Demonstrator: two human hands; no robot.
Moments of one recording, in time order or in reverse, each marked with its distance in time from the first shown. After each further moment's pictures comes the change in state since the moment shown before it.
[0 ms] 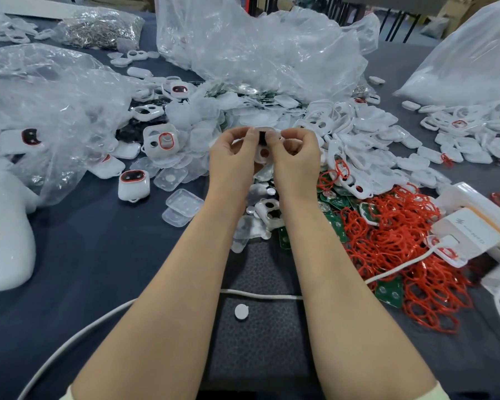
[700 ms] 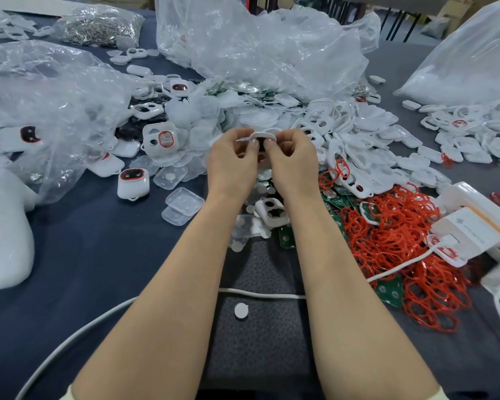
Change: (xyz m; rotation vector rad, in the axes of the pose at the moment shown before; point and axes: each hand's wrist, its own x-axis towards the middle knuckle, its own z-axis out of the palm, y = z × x) left_hand 0.001 -0.001 -0.007 0.405 -0.002 0.166; right_hand 0.002 0.000 -0.005 -0.190 -0.140 -0.072
